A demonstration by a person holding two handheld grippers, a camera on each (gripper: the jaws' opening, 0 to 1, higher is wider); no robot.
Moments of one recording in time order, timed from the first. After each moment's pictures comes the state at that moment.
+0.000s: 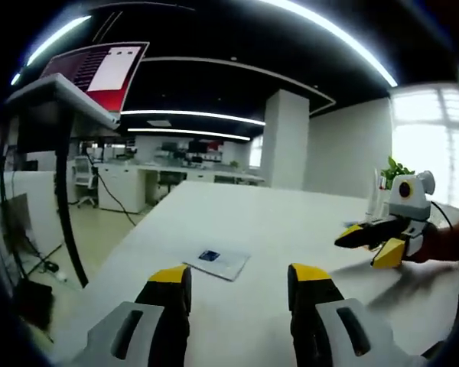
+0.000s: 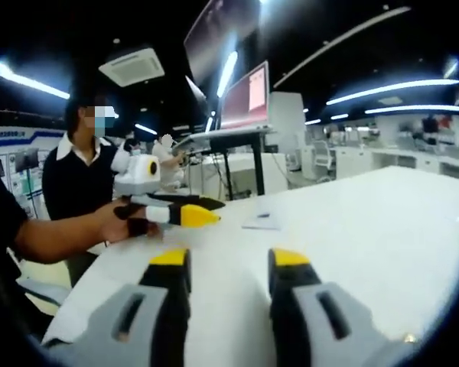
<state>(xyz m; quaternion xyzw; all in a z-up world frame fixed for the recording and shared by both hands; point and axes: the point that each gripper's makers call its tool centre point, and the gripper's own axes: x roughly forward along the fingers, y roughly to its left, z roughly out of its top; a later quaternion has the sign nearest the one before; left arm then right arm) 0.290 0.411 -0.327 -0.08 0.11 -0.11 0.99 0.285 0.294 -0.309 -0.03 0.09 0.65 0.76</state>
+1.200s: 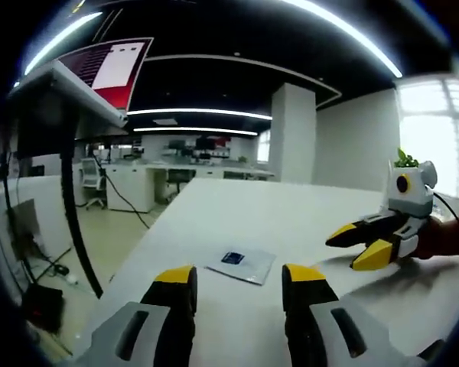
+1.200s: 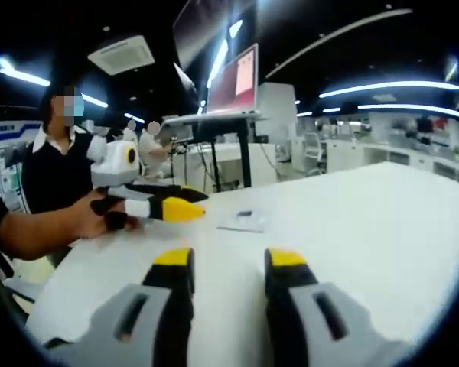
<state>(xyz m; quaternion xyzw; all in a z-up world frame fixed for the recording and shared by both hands) 0.299 0.421 -0.329 -0.06 0.12 -0.08 0.99 0.323 0.326 -0.324 -0.06 0.11 0.62 0.77</state>
